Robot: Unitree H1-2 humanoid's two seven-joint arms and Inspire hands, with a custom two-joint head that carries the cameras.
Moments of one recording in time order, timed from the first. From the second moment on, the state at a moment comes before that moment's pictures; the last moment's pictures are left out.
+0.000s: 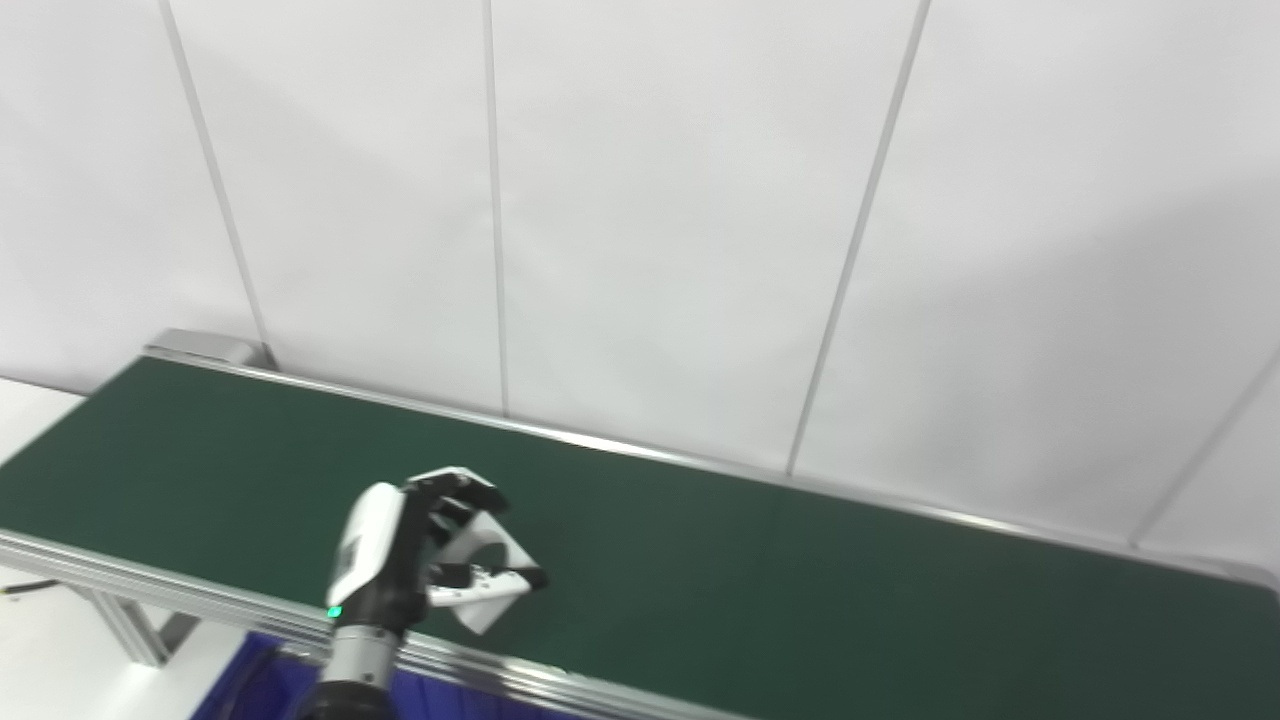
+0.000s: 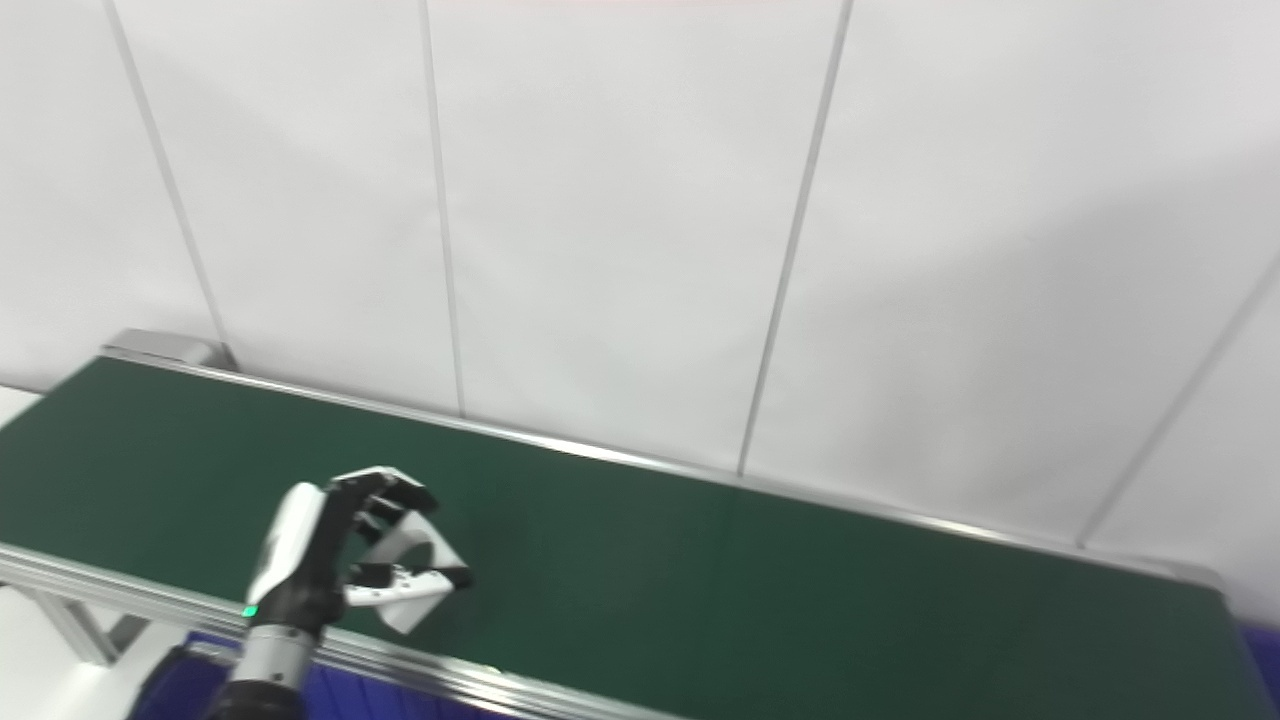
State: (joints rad) left arm -0.06 0.18 -0.06 -0.11 0.47 0.08 0.22; right arm 0.24 -0.21 0.25 -0.18 -0.27 -0.01 0.19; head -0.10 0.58
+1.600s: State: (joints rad) left arm 0.11 0.29 -0.29 -0.17 0.52 0.08 -0.27; right arm 0.23 -0.18 0.20 -0.28 -0.29 0.01 0.16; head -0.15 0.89
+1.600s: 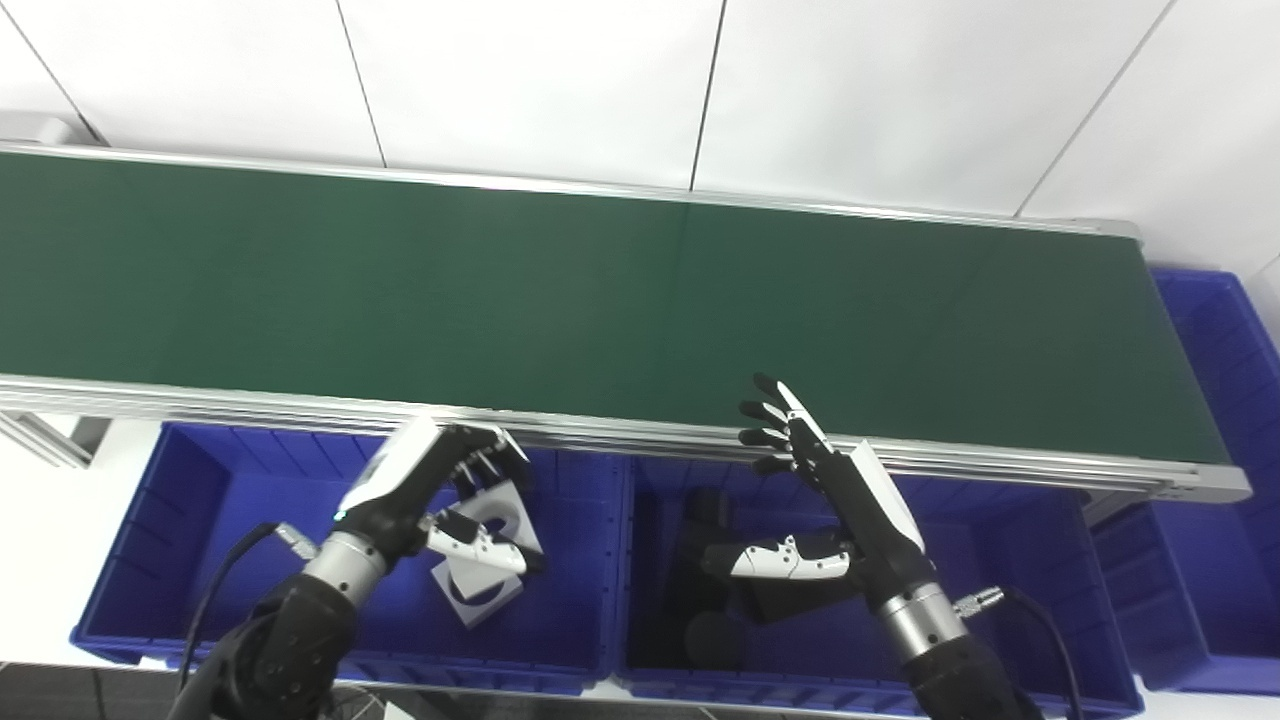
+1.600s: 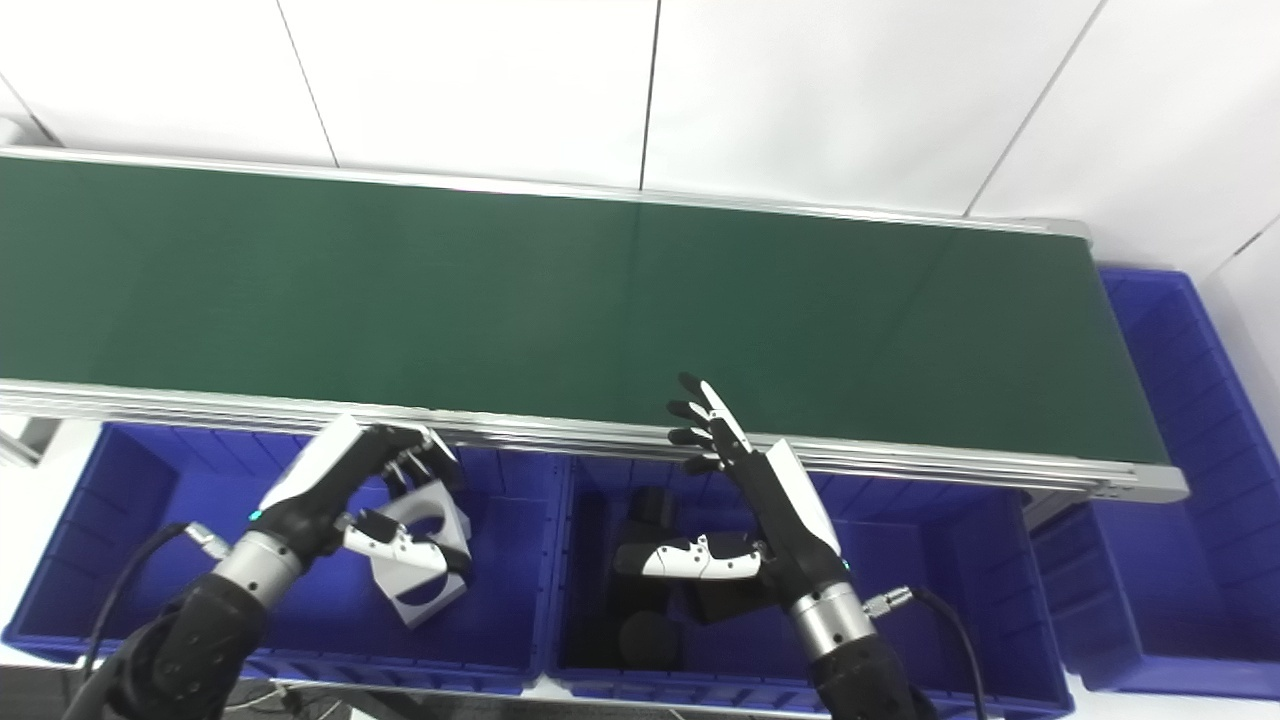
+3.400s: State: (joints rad) left arm 0.12 0.26 -0.15 -0.16 0.09 0.02 -0.39; right arm 0.23 -0.20 0.23 -0.33 -0.29 0.14 0.26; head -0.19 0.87
